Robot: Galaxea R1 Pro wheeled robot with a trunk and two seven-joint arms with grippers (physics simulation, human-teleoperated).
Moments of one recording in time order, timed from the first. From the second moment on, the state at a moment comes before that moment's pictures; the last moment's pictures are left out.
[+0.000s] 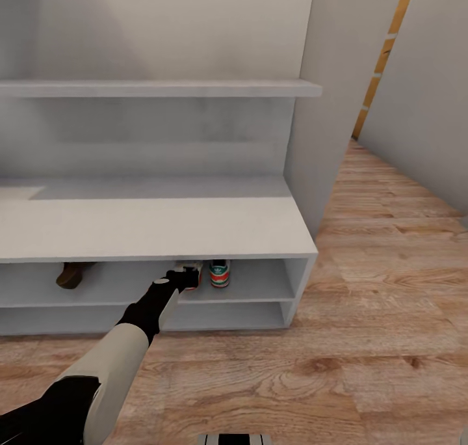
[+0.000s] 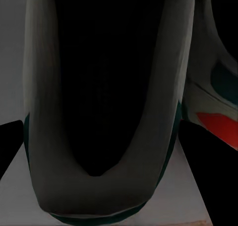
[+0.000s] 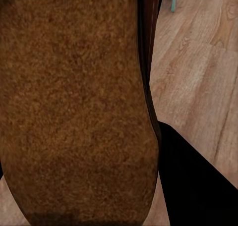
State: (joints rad) left arm -0.91 -0.11 0.02 -0.51 -0.06 0.23 -0.03; right arm -0.71 -0.34 -0.99 -1.37 0.16 0.83 0.00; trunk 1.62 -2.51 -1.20
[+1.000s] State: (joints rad) left arm -0.91 -0.11 0.03 -0.51 -0.06 0.23 -0.03; right arm -0.71 -0.34 -0.99 -1.37 0.16 0.83 0.00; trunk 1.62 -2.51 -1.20
